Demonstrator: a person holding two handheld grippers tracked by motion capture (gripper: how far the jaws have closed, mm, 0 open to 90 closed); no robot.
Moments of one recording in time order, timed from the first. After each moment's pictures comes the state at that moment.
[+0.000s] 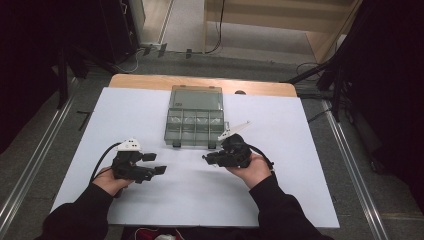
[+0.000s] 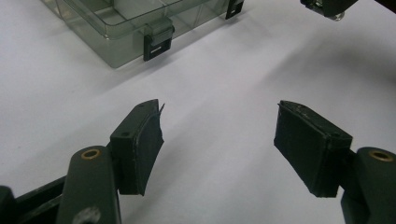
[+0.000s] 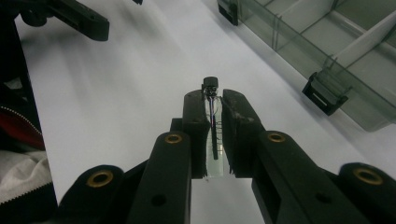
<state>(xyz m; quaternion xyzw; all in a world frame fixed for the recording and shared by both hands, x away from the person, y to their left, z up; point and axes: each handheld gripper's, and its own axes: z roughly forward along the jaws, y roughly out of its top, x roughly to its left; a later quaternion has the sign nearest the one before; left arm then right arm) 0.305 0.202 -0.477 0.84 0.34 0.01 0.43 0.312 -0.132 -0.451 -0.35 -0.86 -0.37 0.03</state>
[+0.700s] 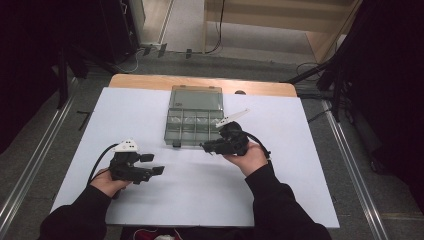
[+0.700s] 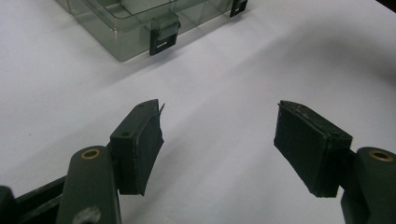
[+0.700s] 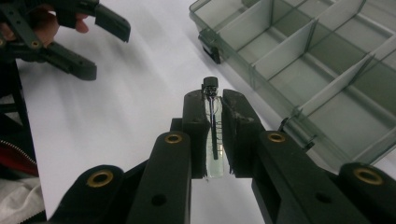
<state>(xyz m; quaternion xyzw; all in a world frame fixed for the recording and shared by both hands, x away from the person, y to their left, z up) 0.301 0.209 -0.478 0.84 0.34 0.02 0.43 0.339 -0.127 -0.435 -0.36 -0.85 -0.38 0.02</state>
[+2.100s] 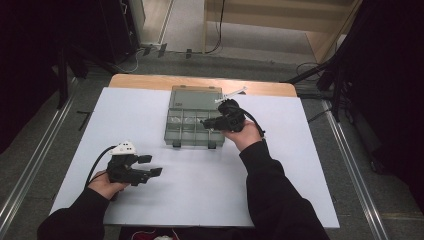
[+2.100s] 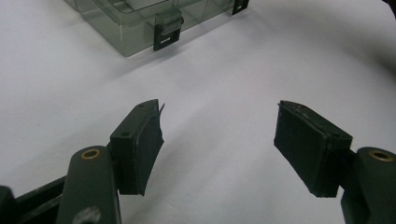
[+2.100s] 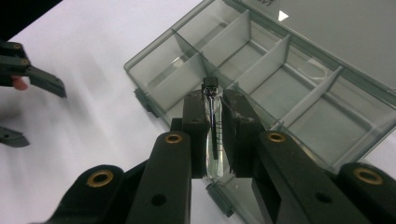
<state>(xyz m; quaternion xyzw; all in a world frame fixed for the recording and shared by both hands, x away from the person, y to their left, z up) 0.297 0.213 -0.480 0.84 0.34 0.03 0.43 0.405 -0.128 -0.428 -0.39 -0.84 -0.38 -0.01</state>
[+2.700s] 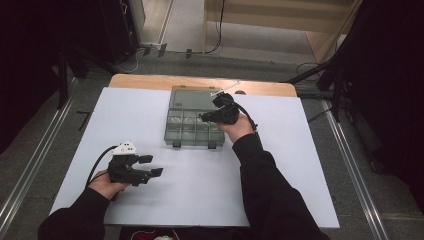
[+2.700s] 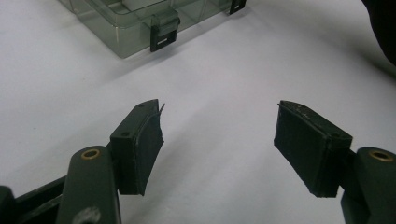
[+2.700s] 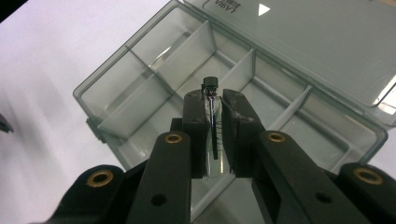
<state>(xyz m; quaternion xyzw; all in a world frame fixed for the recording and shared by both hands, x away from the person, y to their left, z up) 0.297 0.211 -0.480 0.84 0.34 0.03 0.43 0.440 -0.117 -0.441 -0.43 -0.83 -0.36 -0.02</state>
